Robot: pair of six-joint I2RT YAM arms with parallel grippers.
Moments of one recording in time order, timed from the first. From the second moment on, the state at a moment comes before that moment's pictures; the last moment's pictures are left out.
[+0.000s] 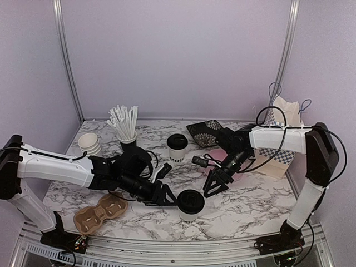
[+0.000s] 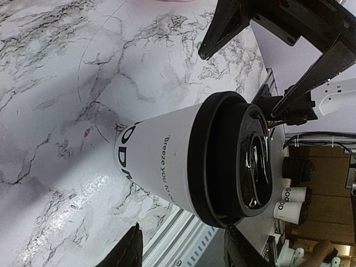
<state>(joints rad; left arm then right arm) -1.06 1.53 0.89 -0.11 0.45 -0.81 0.62 1.75 1.23 -1.01 -0.90 -0.55</state>
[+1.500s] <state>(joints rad) -0.96 1.68 0.93 0.00 0.68 -0.93 0.64 1.85 1.27 -1.11 -0.99 -0.46</state>
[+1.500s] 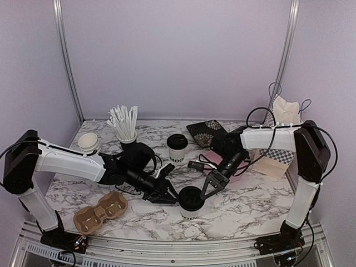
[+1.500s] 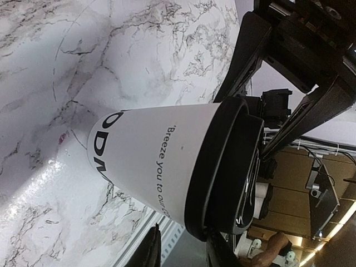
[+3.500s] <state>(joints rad) -0.98 1.68 1.00 -0.11 0.47 -0.89 0.56 1.86 1.34 -1.03 -0.89 -0.49</state>
